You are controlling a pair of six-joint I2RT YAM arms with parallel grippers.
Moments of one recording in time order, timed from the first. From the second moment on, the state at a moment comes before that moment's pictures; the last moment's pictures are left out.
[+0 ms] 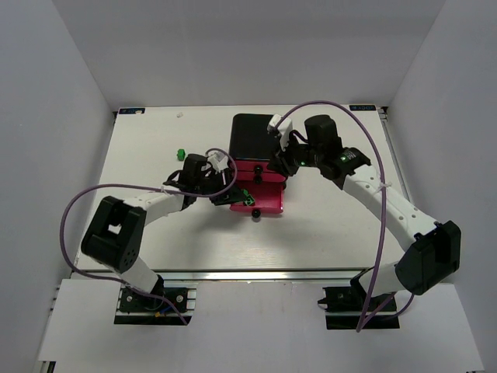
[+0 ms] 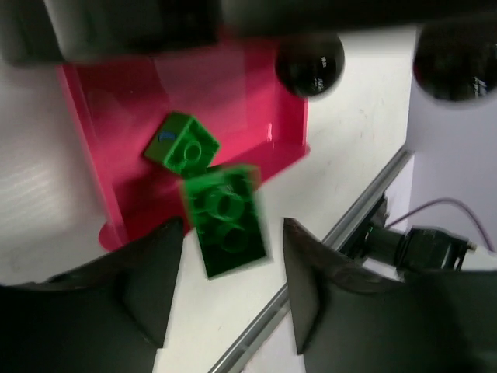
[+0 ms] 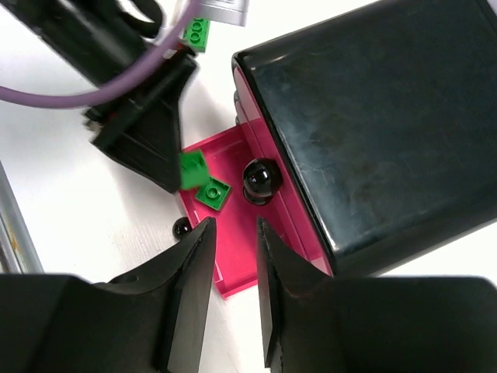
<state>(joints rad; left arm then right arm) -0.42 1.57 0.81 0.07 0.59 -0.65 0.56 1.41 1.30 -0.42 -0.49 -0.32</state>
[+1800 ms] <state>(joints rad) -0.41 0.49 0.88 -1.11 -0.51 -1.06 0.97 2.55 2.20 -0.27 -0.08 -0.12</state>
